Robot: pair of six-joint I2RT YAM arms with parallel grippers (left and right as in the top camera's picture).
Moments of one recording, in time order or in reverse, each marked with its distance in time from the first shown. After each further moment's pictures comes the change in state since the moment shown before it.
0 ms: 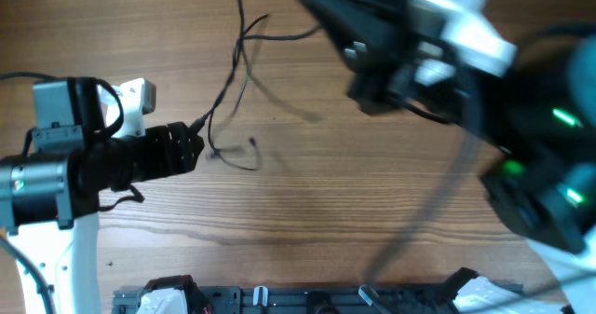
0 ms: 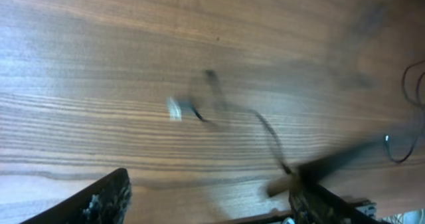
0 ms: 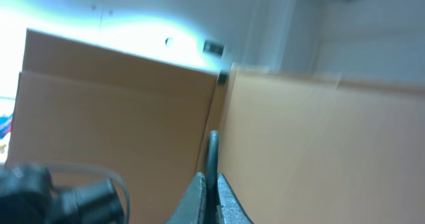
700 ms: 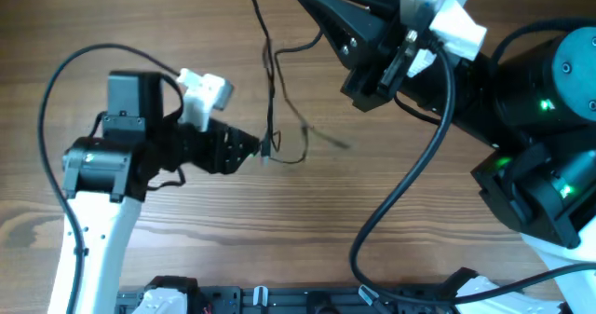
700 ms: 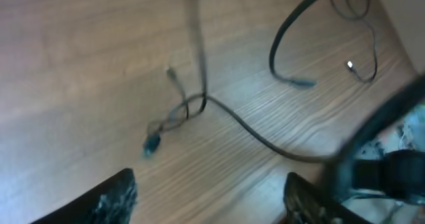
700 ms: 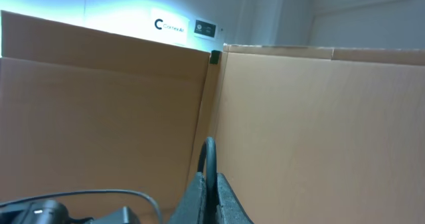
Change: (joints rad) left arm -0.210 0.021 -0.241 0.385 0.217 0.270; right arm 0.000 0.018 -0.004 -0.079 0.036 0.001
